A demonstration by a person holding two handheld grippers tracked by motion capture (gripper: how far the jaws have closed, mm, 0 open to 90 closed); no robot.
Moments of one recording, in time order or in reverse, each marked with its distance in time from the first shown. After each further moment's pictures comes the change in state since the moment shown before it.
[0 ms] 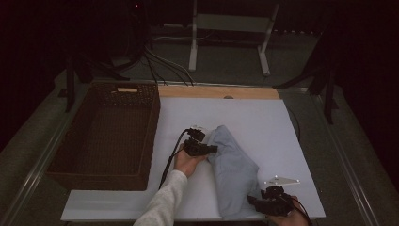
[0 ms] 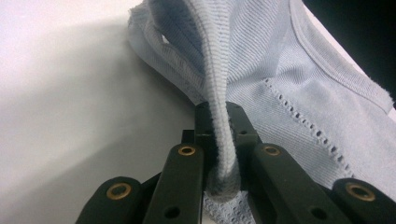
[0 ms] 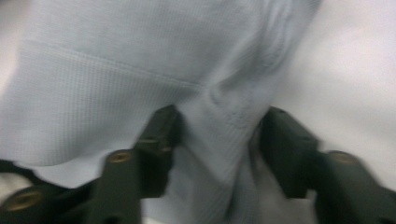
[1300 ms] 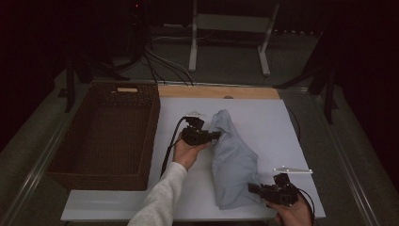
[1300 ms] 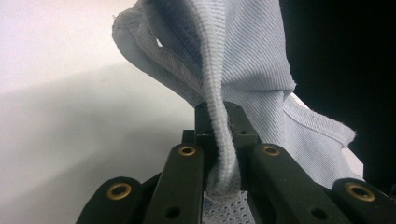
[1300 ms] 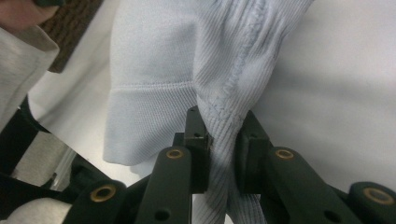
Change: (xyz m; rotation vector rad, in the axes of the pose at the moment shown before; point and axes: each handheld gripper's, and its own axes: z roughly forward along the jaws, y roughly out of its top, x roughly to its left) left arm -0.023 0.037 -0.041 -0.142 -0.046 0.043; right arm -0.007 0.028 -0.022 -0.099 0.200 0.198
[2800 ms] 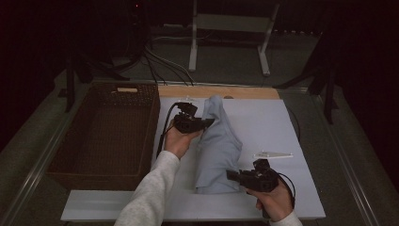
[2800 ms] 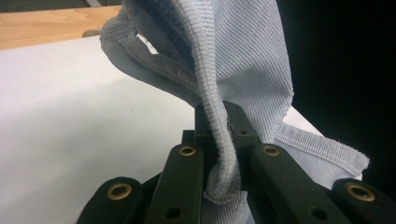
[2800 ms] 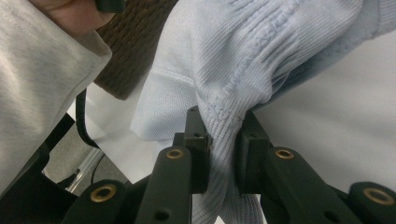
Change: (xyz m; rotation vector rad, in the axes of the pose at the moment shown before) left arm -0.004 0.039 -0.039 -0.019 0.050 0.035; right arm 0.060 0.048 0.015 -0.045 0.124 -0.117
